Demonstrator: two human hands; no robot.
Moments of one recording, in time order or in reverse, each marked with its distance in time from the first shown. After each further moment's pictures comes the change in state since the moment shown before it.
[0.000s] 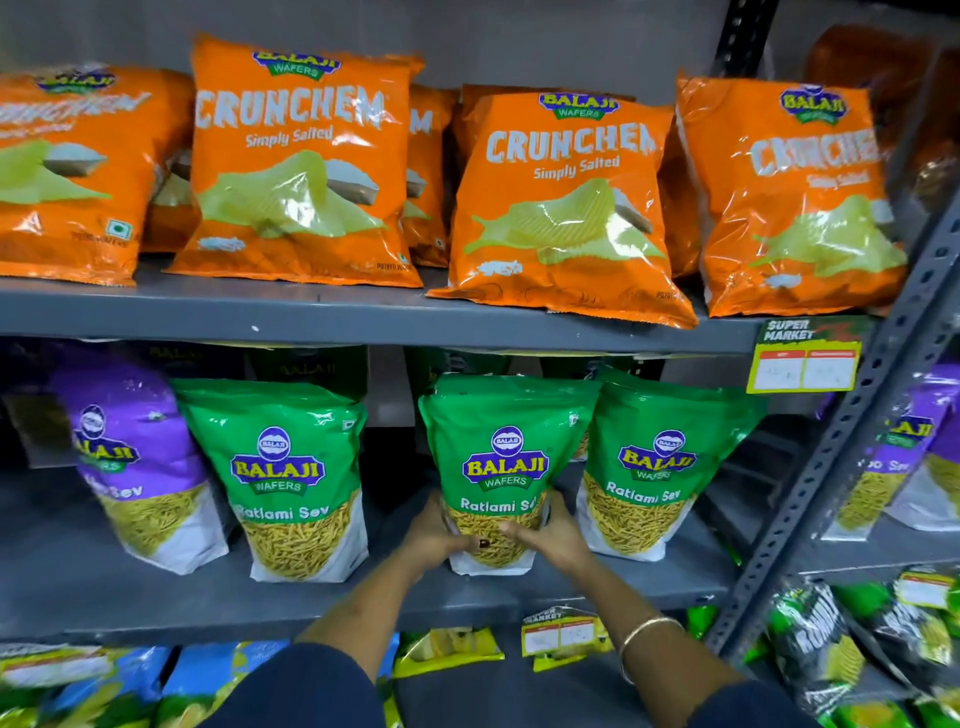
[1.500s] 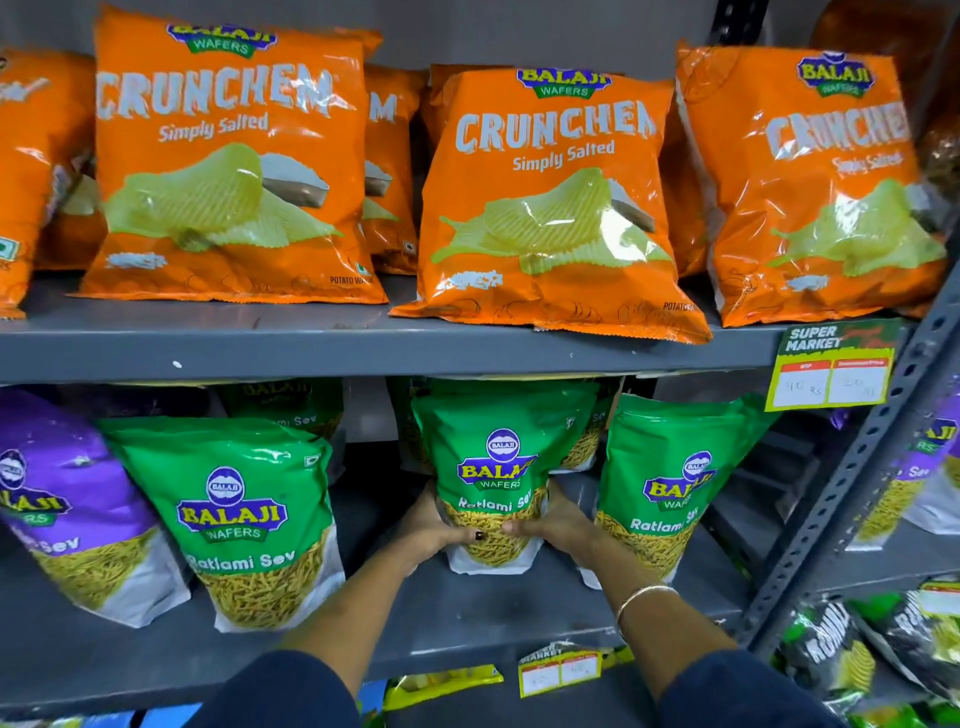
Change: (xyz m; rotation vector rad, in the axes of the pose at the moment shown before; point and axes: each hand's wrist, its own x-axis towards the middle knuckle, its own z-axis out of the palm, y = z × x) left_hand 0.046 0.029 -0.002 -0.023 -0.068 0.050; right_hand 0.067 -0.003 -0.023 0.184 -0.275 0.024
